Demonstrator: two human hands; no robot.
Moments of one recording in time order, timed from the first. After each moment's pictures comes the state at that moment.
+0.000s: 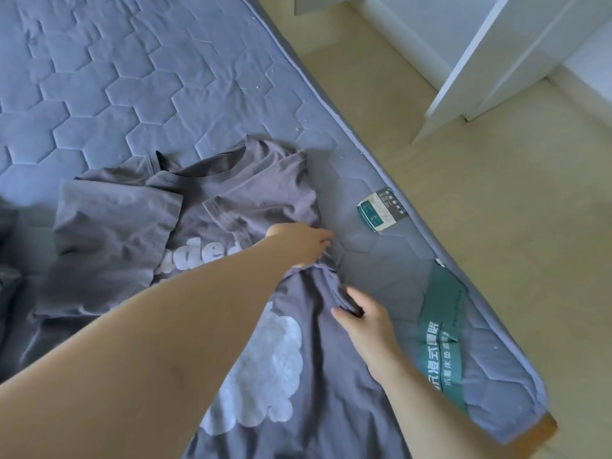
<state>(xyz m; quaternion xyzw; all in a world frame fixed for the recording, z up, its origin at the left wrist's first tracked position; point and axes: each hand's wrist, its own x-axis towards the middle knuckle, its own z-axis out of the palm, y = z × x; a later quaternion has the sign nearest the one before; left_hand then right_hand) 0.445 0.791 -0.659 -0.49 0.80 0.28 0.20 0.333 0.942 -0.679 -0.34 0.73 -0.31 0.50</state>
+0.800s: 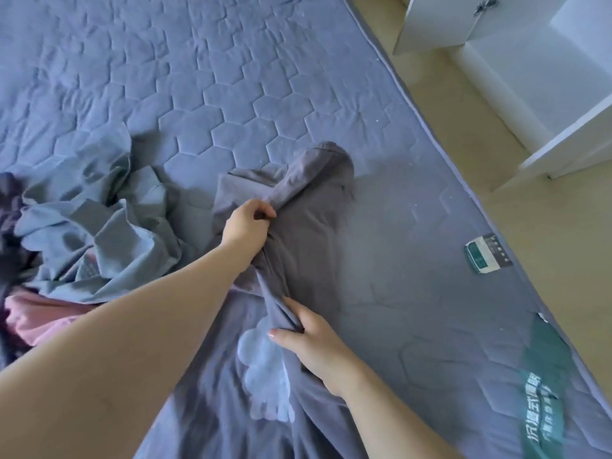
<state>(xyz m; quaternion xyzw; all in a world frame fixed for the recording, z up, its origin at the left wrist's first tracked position) 0.692 0.802 -0.626 -0.77 0.45 0.35 -0.28 0.542 0.928 -0.612 -0.45 0.49 -0.16 0.73</state>
